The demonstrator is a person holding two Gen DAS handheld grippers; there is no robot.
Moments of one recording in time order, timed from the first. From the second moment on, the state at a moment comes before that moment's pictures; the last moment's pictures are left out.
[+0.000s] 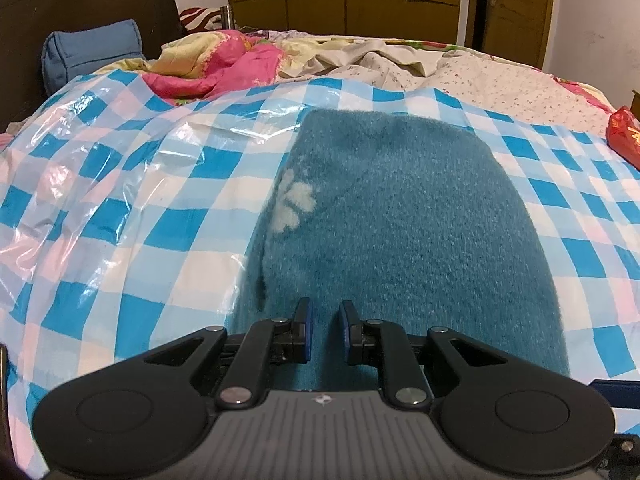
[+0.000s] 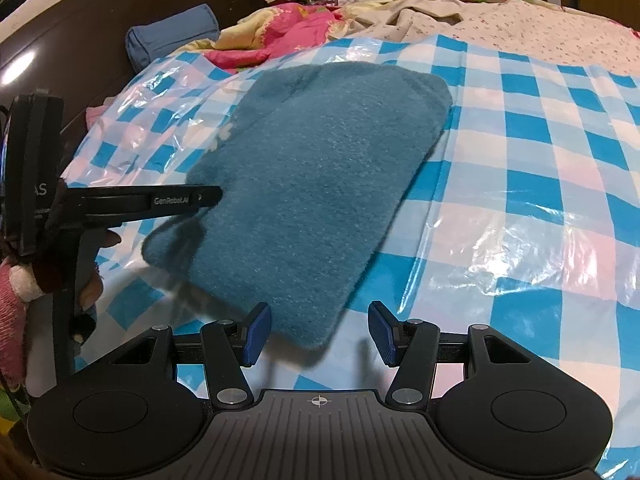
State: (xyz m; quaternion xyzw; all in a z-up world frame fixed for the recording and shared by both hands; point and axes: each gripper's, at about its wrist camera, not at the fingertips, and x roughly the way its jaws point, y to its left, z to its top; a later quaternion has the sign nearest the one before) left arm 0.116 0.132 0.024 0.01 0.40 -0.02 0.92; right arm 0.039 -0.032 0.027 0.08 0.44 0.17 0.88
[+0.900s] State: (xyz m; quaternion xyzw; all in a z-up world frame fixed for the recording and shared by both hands) left arm 0.085 0.132 0.024 0.01 0.41 0.00 0.91; right arm 0.027 -0.036 0.010 0.07 0.44 0.16 0.88
